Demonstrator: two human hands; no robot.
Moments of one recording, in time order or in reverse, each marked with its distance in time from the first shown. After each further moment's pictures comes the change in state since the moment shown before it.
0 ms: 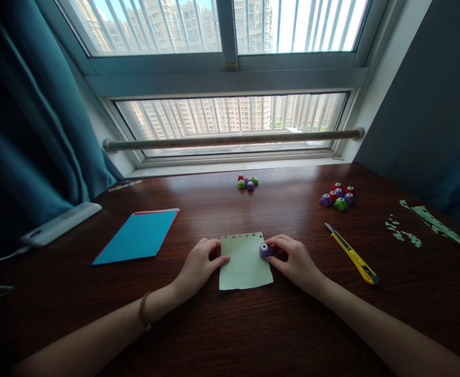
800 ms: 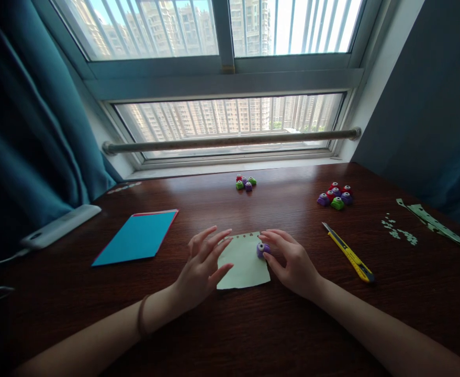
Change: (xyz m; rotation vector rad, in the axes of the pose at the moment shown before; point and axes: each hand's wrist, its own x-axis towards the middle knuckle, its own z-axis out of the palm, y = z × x) left_hand -0.015 0.017 -0.003 0.284 0.249 0.615; right_hand -0.008 -0.004 0.000 -0.184 0.168 -0.263
